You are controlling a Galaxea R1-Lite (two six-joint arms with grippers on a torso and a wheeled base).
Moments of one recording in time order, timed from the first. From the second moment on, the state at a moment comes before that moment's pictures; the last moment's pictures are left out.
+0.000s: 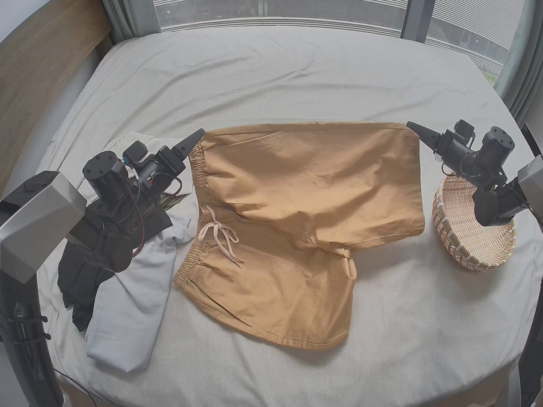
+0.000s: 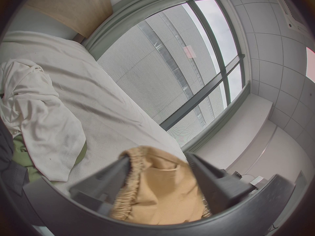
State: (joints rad) left arm -0.18 2.23 -1.11 -1.44 -0.38 -0.77; right arm -0.05 2.23 -1.33 -1.26 0.82 0.76
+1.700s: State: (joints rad) left arm -0.22 1.97 -0.41 -1.55 -0.55 -0.55; right arm 0.12 2.15 -0.49 -1.54 0.79 0.65
